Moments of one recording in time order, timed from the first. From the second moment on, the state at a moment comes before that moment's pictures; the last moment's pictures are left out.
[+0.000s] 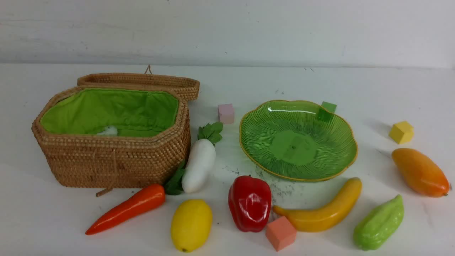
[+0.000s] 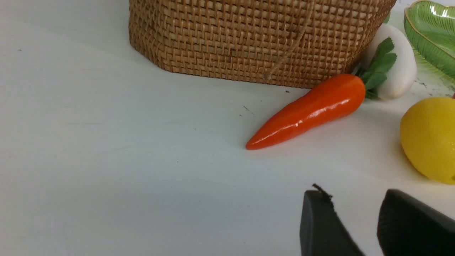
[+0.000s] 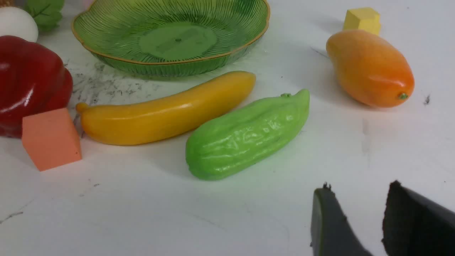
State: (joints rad) right arm 0.07 -0.01 0.02 0.10 0.39 -0.11; left arm -0.14 -0.01 0.03 -0.08 0.37 -0.19
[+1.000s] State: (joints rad) right arm 0.07 -0.01 0.02 0.10 0.39 -0.11; left arm -0.14 -0.01 0.03 -0.53 0.04 -0.26
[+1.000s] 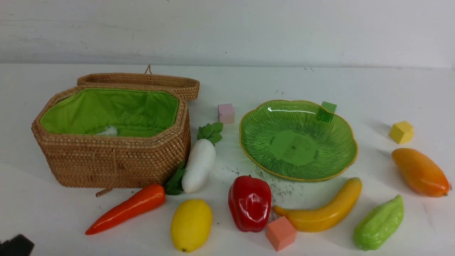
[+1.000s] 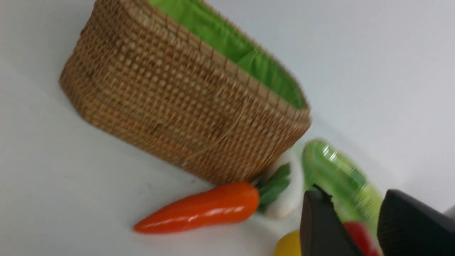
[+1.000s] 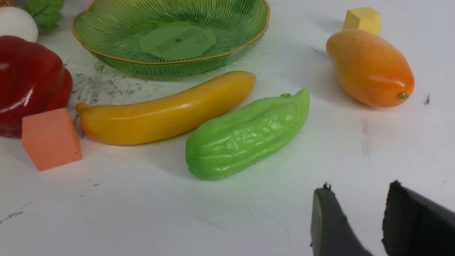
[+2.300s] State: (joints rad) right arm 0.07 0.27 -0.53 0.53 0.87 -0.10; left arm -0.14 0.67 -0.65 -0.65 0.80 0.25
